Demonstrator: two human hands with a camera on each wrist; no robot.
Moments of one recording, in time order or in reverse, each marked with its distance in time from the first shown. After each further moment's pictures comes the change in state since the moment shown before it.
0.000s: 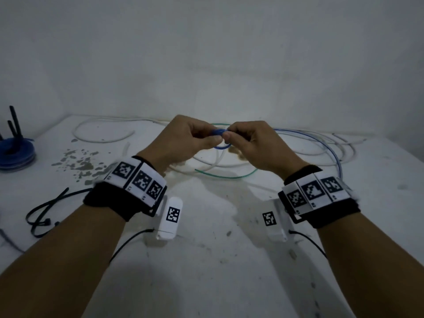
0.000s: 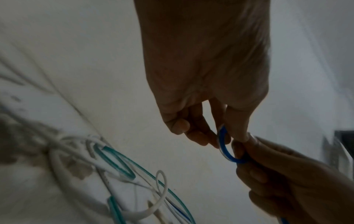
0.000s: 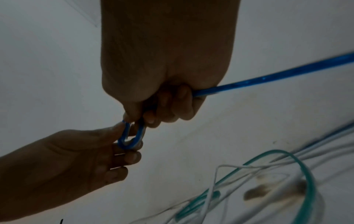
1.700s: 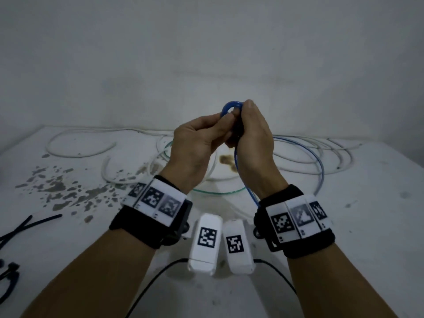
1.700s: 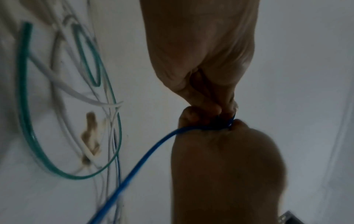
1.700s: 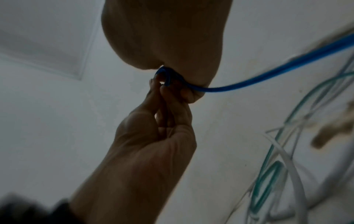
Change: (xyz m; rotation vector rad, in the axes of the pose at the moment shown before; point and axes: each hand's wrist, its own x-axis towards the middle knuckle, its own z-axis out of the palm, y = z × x) left_hand 0.037 0.012 0.059 -0.931 0.173 -0.088; right_hand 0.021 -0.020 0.019 0.790 0.521 0.242
